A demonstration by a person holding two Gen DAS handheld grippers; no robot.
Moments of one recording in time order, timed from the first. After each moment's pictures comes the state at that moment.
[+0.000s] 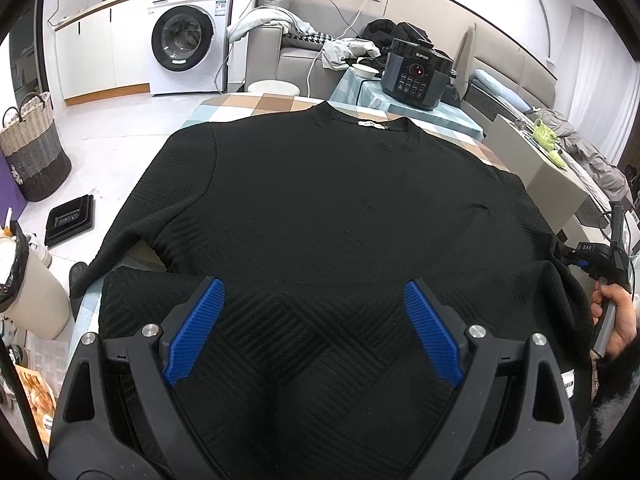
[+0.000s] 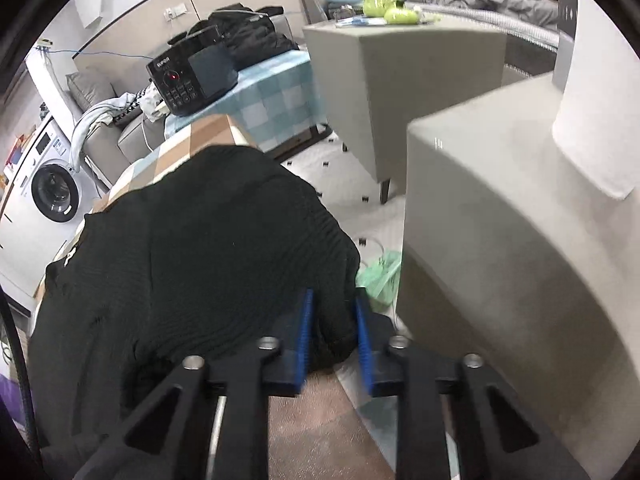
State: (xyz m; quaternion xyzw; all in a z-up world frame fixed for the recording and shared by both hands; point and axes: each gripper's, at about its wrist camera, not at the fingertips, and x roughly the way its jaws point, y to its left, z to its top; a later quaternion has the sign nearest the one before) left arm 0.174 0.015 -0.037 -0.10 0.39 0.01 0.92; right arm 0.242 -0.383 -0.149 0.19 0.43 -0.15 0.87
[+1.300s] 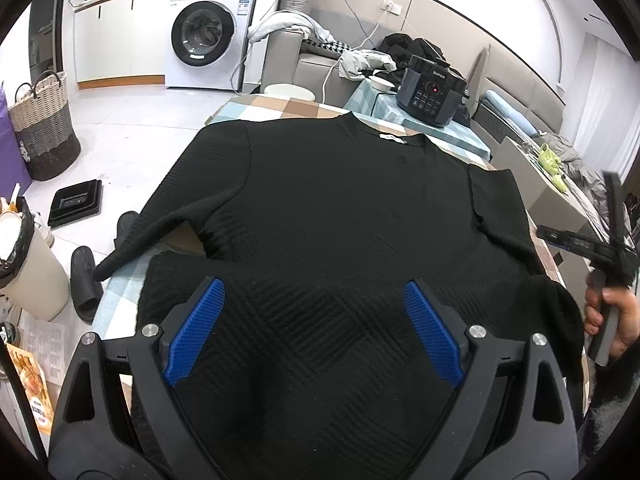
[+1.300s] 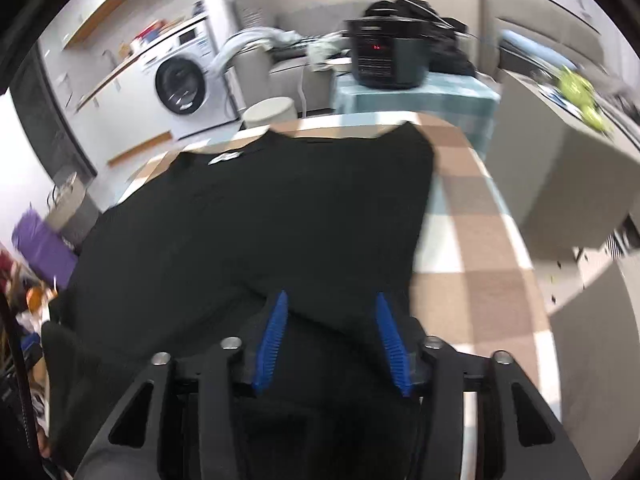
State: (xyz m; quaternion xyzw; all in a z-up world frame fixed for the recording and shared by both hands) left arm 0.146 0.052 -0.037 -0.14 0.38 0.03 0.92; right arm 0.257 -0.218 -0.079 0.02 0.44 0.09 0.89
